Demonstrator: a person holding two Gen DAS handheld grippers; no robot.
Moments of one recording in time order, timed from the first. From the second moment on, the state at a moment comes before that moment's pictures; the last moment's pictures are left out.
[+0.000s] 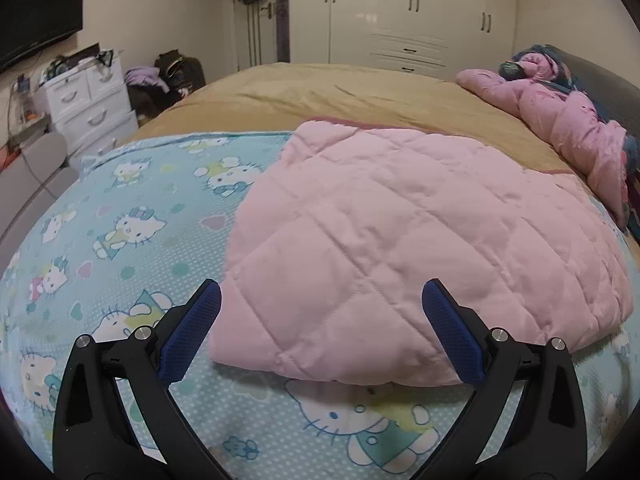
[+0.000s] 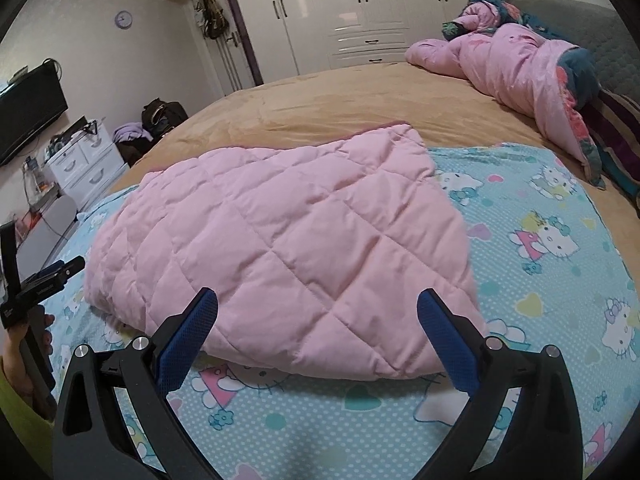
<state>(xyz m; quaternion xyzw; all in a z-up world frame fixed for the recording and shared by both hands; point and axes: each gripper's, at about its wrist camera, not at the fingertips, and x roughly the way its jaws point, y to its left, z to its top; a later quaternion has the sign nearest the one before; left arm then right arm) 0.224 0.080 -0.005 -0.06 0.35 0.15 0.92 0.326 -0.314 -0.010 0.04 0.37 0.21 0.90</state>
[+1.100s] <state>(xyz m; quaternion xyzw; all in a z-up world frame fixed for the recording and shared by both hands) 0.292 0.151 -0.036 -0.10 0.41 0.13 0.90 0.398 -0.351 -0.046 0.05 0.43 0.14 0.89</state>
